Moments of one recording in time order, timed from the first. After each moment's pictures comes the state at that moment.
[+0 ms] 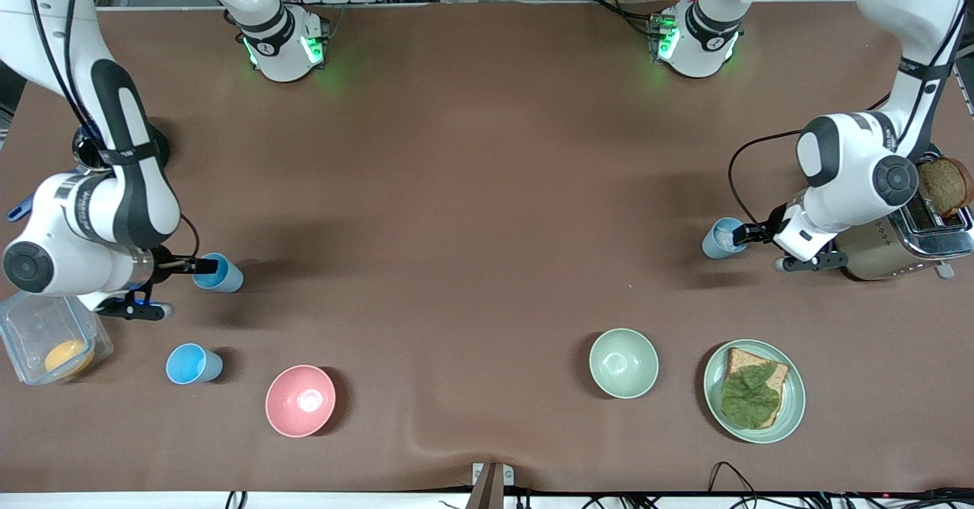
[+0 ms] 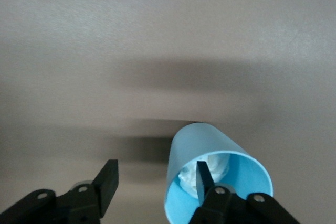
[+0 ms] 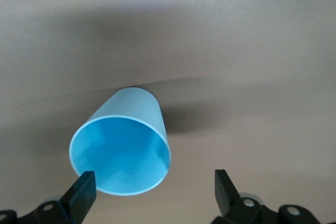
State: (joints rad) left arm 0.19 0.31 -0.15 -2.21 -0.05 2.43 -0.01; right arm -0.07 0.55 -0.06 -1.72 0.00 1.96 -0.02
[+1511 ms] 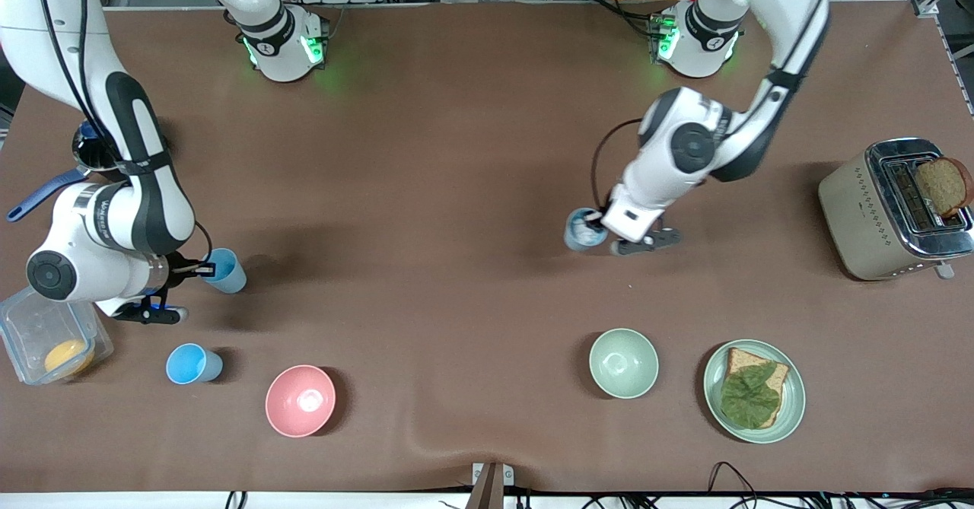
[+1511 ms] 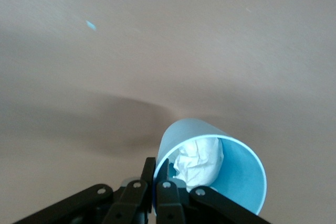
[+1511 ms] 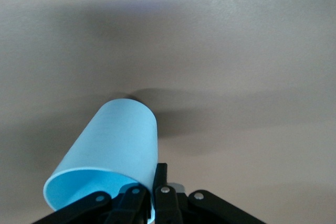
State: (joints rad) left arm -0.14 0.37 -0.41 -2.06 -0.05 2.44 -0.75; right arm -0.05 0.57 -0.05 -1.70 0.00 1.95 -0.02
